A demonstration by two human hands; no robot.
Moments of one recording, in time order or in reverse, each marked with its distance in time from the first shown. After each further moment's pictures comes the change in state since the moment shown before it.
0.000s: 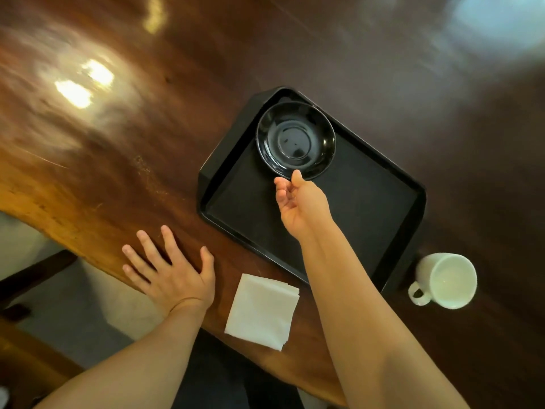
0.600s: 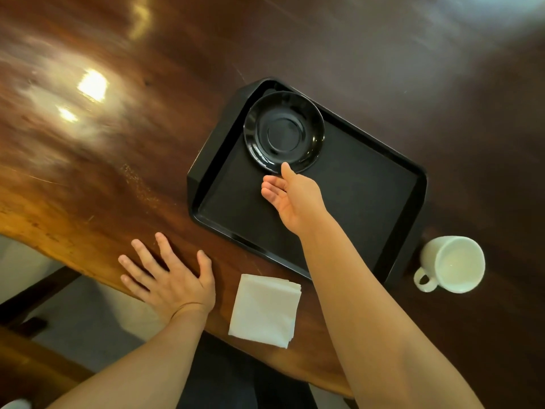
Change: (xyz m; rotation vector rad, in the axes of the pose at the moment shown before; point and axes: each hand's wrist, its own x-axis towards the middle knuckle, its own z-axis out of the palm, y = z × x) left_hand -0.001 -0.002 -0.001 -0.018 0.002 0.026; right_hand 0.013 -0.002 -0.008 -0.152 -0.045 -0.041
